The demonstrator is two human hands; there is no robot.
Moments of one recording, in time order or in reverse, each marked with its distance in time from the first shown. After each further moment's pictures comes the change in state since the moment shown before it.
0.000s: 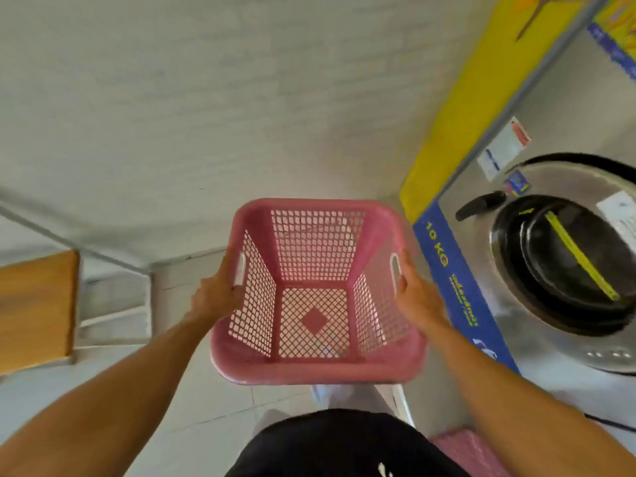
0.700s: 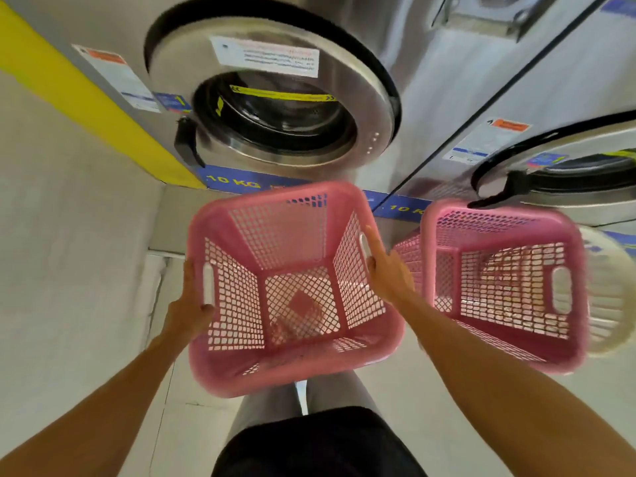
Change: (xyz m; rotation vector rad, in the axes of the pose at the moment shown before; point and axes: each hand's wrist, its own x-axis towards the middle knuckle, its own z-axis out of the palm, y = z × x) left_hand 0.100 0.251 0.142 0.459 -0.539 0.671; right_hand -0.145 0.184 0.071 0.393 0.279 0.858
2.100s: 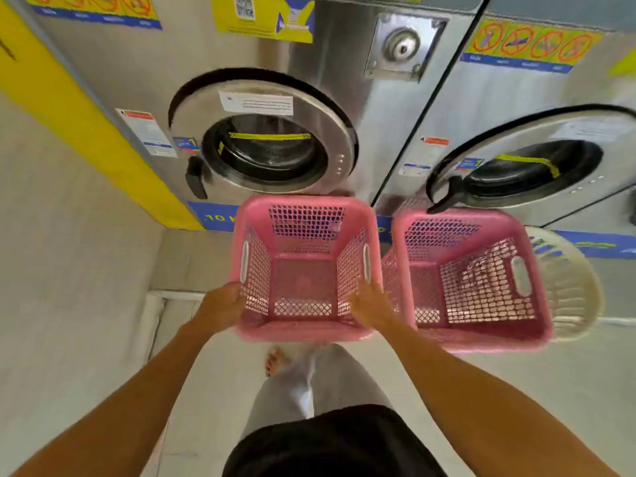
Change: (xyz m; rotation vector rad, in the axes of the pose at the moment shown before) left_hand -0.044 0.052 -0.008 0.139 -0.101 0.267; right_hand -0.109 -0.029 -0.016 0.113 -0.240 0.155
